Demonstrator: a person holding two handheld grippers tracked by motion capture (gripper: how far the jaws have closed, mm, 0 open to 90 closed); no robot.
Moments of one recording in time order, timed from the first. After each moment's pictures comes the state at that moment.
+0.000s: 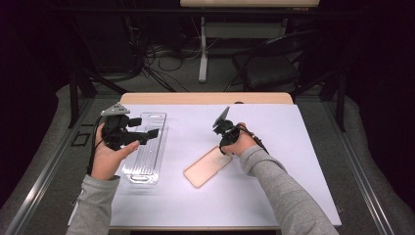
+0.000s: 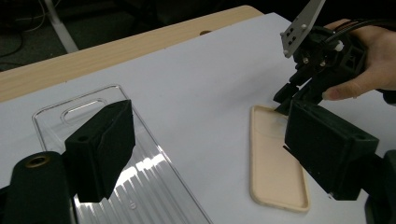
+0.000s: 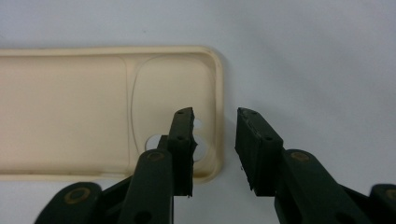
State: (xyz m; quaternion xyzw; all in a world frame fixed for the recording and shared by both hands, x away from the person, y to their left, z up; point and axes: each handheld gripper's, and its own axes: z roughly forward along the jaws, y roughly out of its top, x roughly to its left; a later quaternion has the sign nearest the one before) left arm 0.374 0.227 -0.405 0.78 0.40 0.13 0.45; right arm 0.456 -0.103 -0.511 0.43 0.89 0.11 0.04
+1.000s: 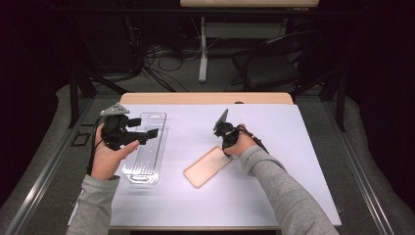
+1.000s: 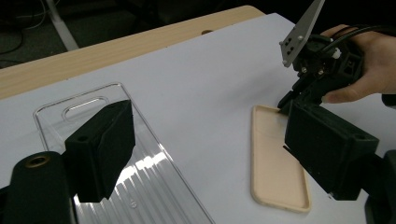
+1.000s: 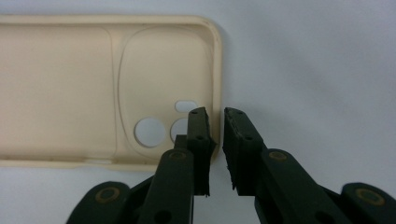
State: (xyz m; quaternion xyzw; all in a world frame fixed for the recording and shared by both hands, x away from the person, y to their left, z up) left arm 0.375 0.229 -0.407 0.78 0.41 0.13 0.46; right arm 0.457 -0.104 -0.520 0.42 0.90 0.07 0.03
